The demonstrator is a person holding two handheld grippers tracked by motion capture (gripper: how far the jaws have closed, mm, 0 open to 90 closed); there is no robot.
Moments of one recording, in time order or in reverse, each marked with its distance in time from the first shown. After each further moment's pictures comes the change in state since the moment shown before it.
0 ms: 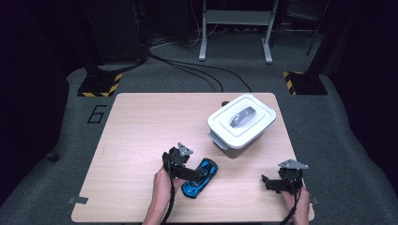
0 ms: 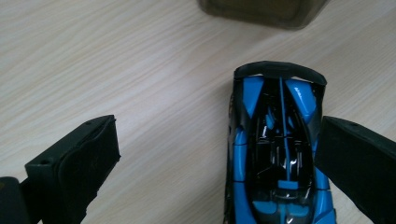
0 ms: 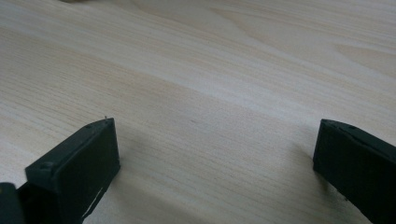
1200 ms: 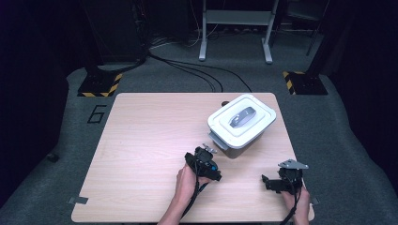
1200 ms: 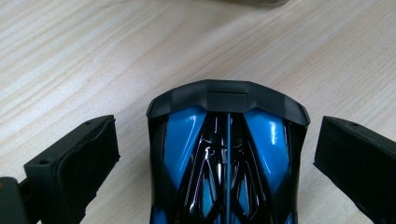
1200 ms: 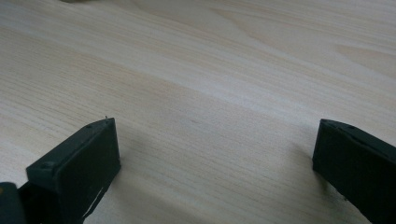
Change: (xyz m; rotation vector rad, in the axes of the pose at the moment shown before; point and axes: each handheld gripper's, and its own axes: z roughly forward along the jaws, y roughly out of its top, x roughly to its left) left arm -0.043 0.026 0.070 0.179 -0.029 0.032; right arm 0.000 0.000 0.000 -0.001 0.000 0.000
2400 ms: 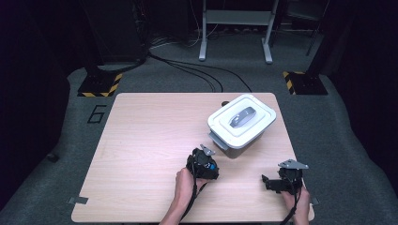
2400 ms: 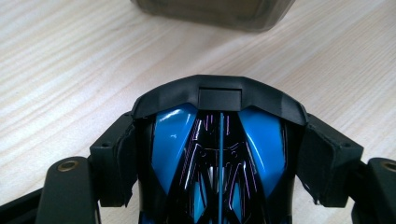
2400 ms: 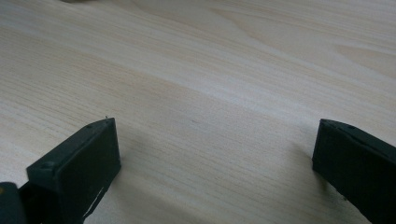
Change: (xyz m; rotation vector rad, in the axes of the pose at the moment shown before) left arm -0.002 -0.009 -0.014 -0.119 -0.008 -0.012; right arm 0.000 0.000 0.000 0.000 0.000 -0.001
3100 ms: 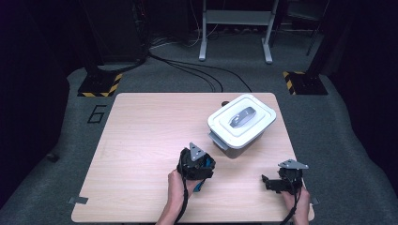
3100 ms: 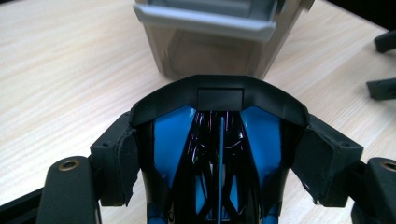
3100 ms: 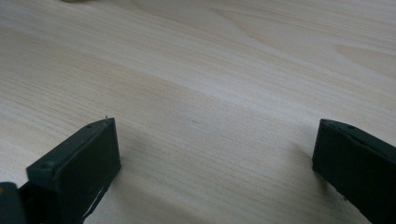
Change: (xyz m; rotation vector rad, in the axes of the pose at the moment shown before) left arm 0.005 -0.007 -0.055 -0.267 0.007 -0.002; right arm 0.000 0.000 0.000 0.000 0.000 0.000
